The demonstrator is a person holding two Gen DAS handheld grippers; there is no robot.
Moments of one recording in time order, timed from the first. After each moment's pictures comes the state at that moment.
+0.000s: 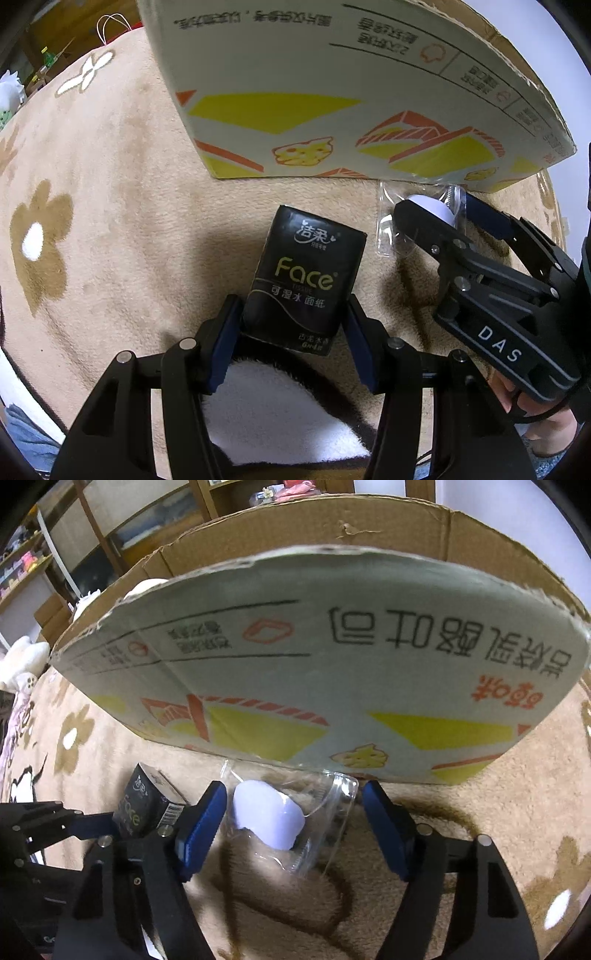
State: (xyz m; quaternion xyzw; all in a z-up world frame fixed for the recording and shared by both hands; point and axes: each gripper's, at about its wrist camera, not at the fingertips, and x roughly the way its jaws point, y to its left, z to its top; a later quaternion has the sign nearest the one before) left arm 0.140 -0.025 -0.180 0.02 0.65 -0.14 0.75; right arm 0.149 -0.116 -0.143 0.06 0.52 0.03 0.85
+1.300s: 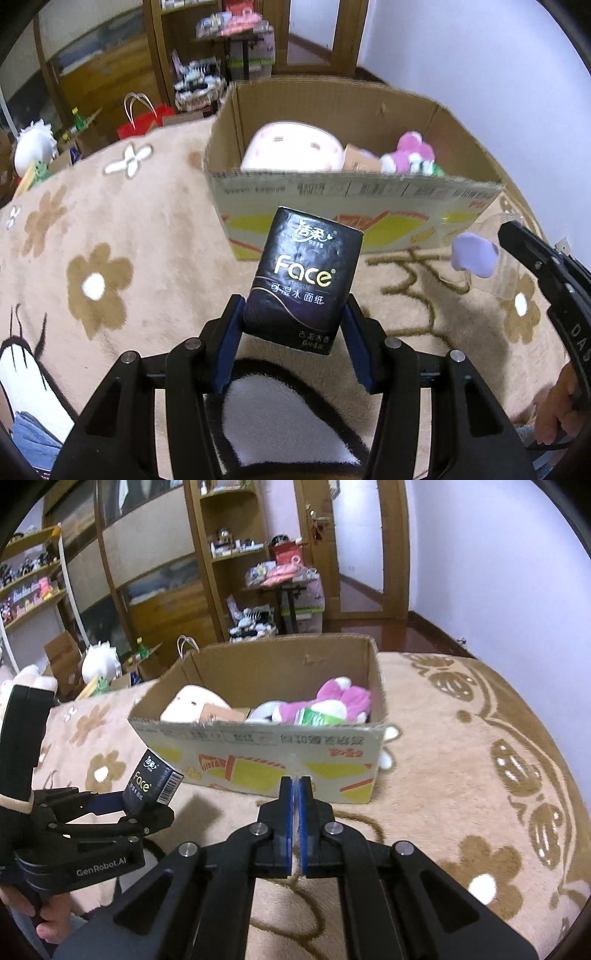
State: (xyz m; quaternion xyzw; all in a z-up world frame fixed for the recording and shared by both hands) left arm 0.076 -0.025 -0.084 0.03 0.50 -0.13 0.86; right arm 0.065 -0.150 -0.035 0.05 0.37 0.00 0.93
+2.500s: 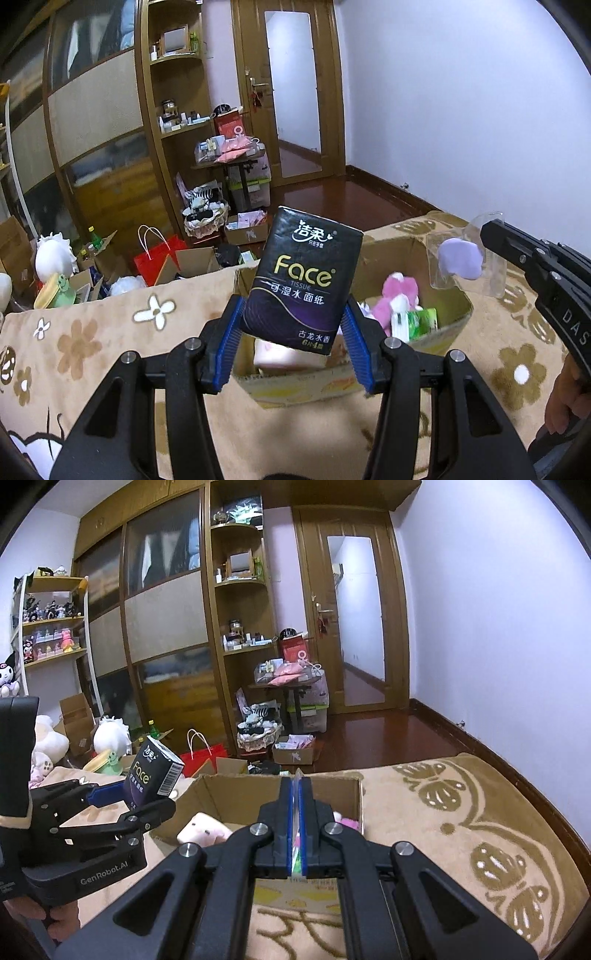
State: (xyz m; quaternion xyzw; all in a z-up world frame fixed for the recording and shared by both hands) left arm 0.104 -0.054 -0.001 0.08 0.29 -0.14 0.94; right arm 0.074 -0.156 0.034 0.04 0.20 0.00 0.98
